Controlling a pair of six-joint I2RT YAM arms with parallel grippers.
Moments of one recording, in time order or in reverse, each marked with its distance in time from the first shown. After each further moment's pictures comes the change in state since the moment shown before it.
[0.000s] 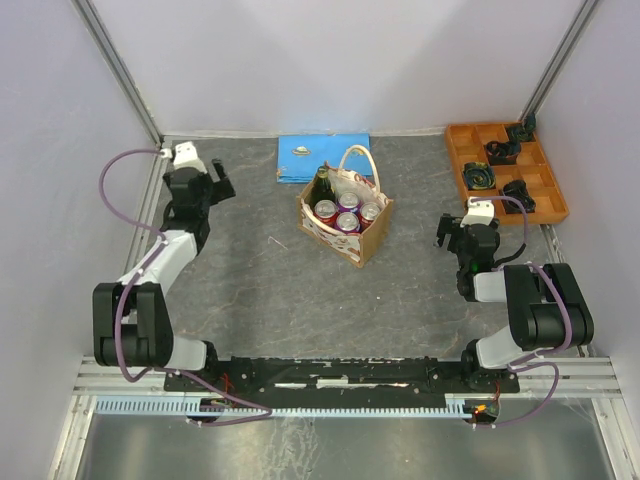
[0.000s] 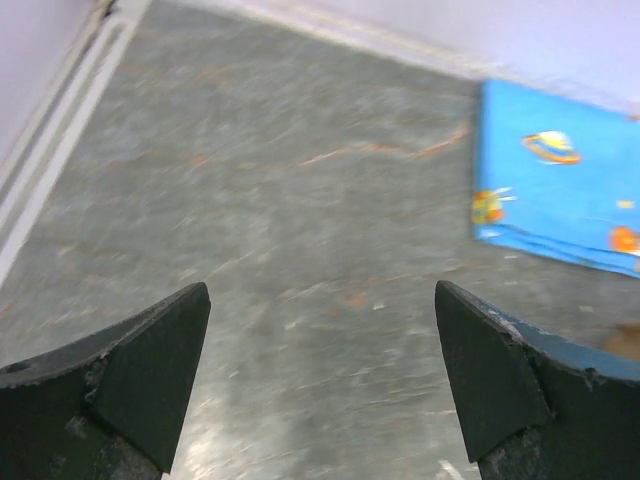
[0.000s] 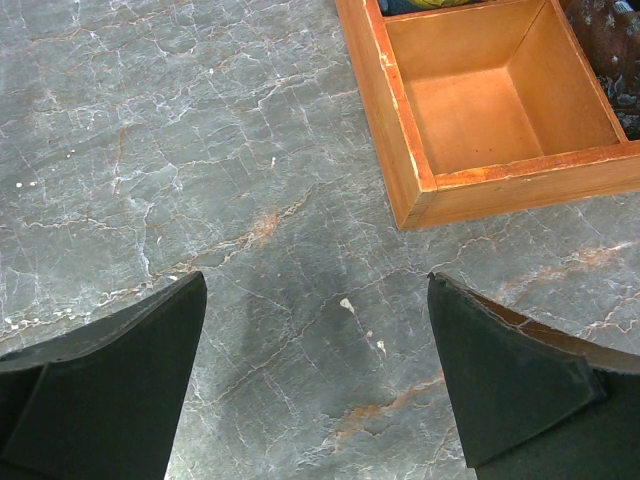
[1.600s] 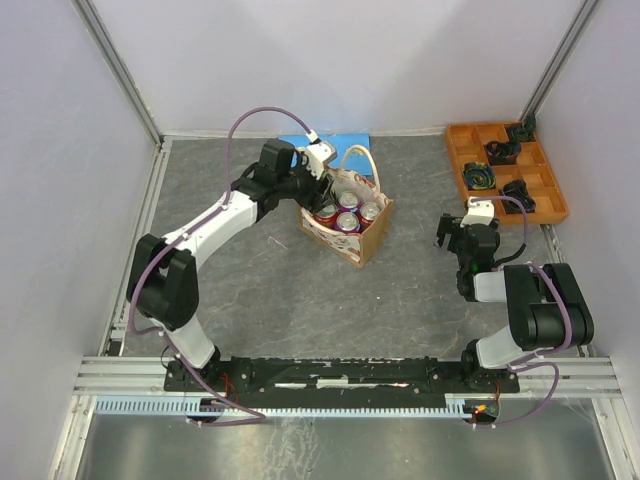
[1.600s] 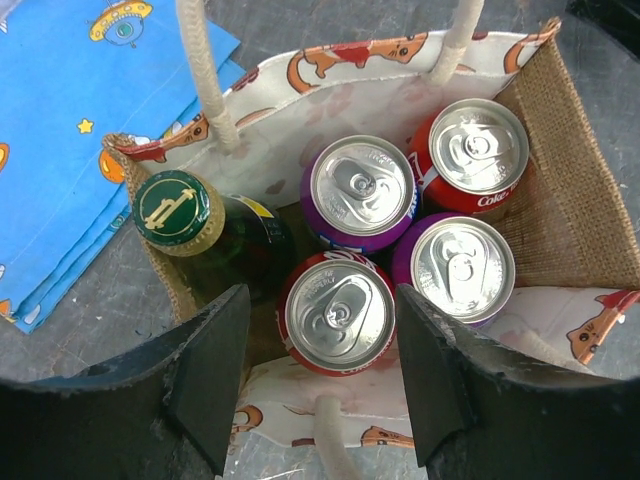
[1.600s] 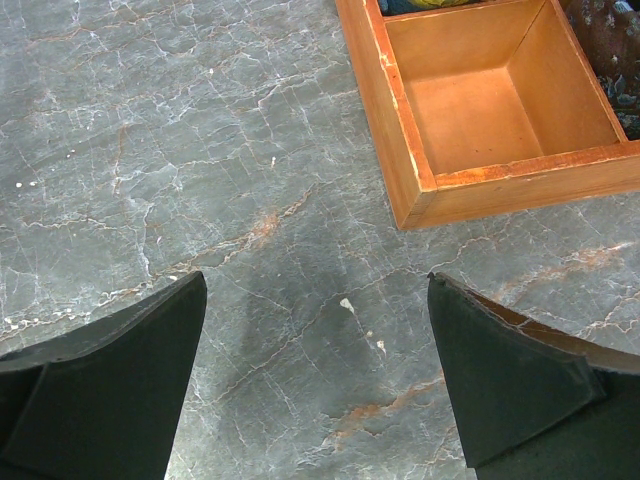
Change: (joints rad) left arm -0.490 0.298 0.512 -0.447 0.566 0.450; right arm 0.000 0.000 0.000 0.000 0.000 0.000
